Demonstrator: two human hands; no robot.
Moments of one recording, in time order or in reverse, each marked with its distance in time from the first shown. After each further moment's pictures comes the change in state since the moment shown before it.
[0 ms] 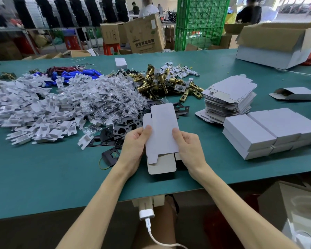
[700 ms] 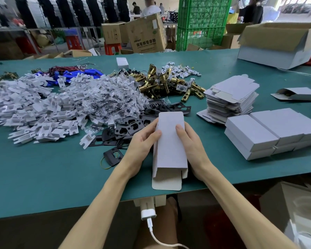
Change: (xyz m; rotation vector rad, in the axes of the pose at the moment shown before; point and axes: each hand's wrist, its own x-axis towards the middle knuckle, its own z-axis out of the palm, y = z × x) left_hand -0.005 0.006 0.003 0.127 -0.194 0.053; right_hand 0.001 -0.002 -0.006 0.183 -0.084 0.006
